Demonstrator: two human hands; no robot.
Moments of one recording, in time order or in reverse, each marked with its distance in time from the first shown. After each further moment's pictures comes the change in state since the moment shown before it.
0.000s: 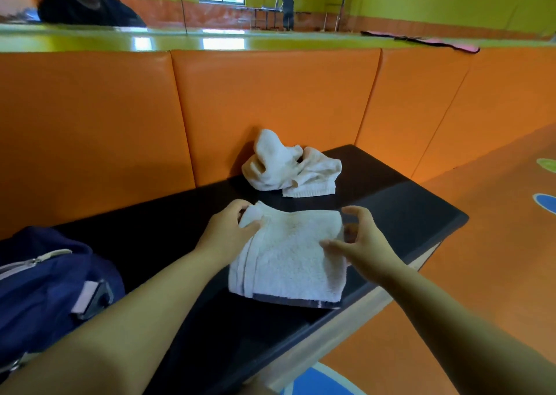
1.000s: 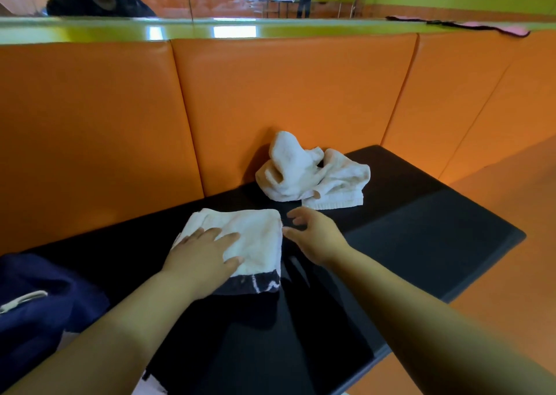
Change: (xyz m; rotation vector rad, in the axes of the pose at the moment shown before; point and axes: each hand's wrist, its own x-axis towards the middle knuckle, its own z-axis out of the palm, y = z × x) left_hand 0.030 -0.054 -0.037 0.855 -0.293 -0.076; right_hand 0.109 -0.026 0.096 -0.227 -0.096 -0.116
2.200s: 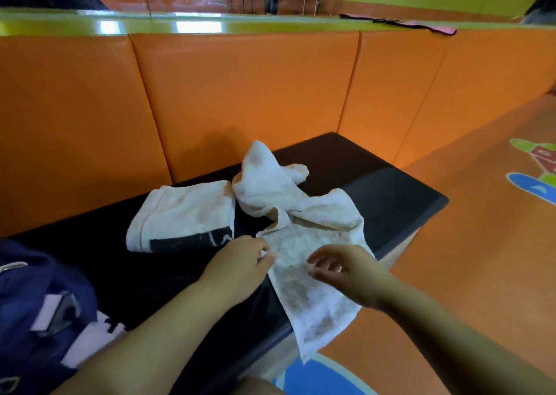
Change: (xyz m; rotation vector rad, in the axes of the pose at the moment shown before) left_hand -0.061 0.105 0.019 -0.400 0.070 0.254; right_hand -0.158 0.040 -0.072 -0.250 -0.162 -0.060
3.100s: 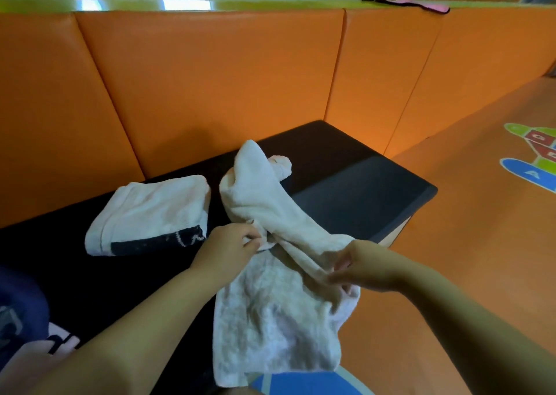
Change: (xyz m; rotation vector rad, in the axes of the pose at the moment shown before) left_hand 0.042 0.007 0.025 -0.189 0.112 -0.037; right_hand 0.001 0.049 -0.038 -0.095 -0.274 0.252
